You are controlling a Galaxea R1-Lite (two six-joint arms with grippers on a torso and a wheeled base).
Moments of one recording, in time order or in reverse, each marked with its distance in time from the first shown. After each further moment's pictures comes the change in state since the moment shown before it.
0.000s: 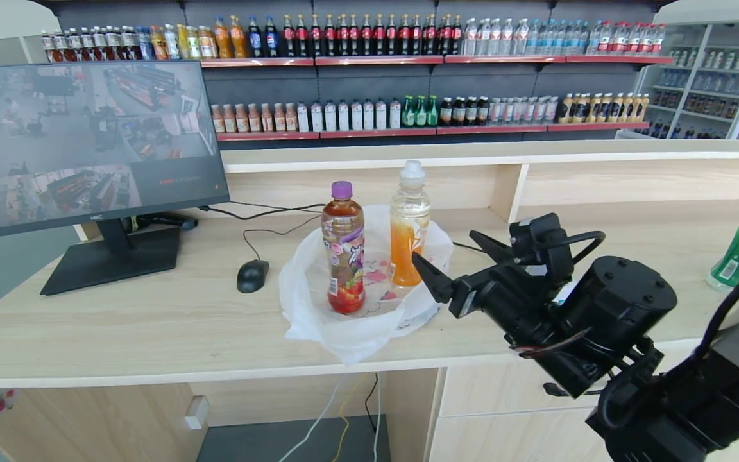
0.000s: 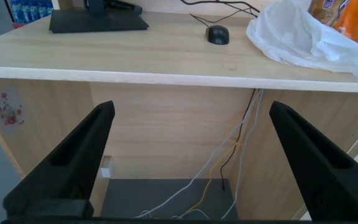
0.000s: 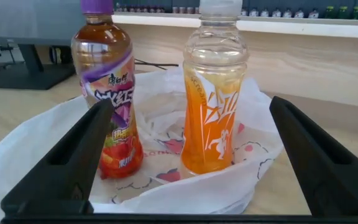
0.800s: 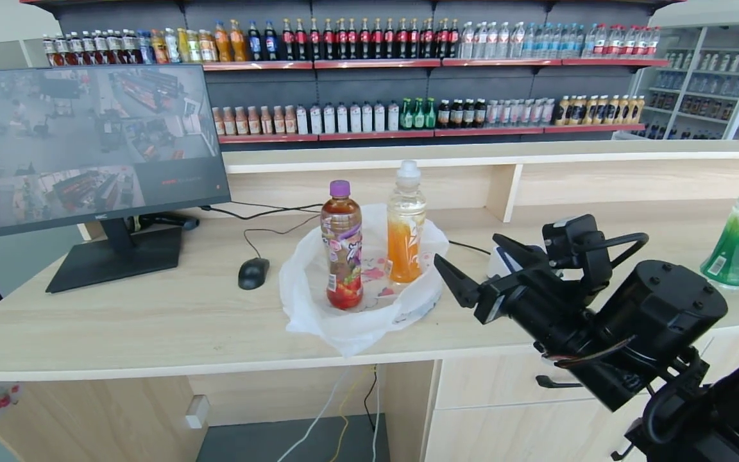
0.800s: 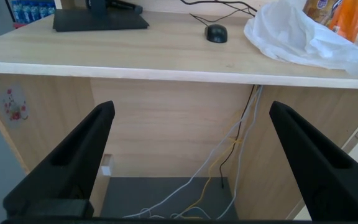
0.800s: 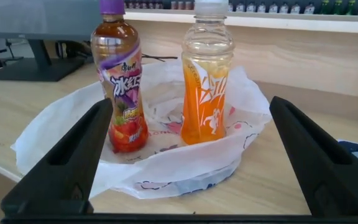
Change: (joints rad) left arm 0.000 0.000 0.000 -0.002 0.000 -0.002; right arm -0.031 -0.070 0.087 0.001 0.000 0.005
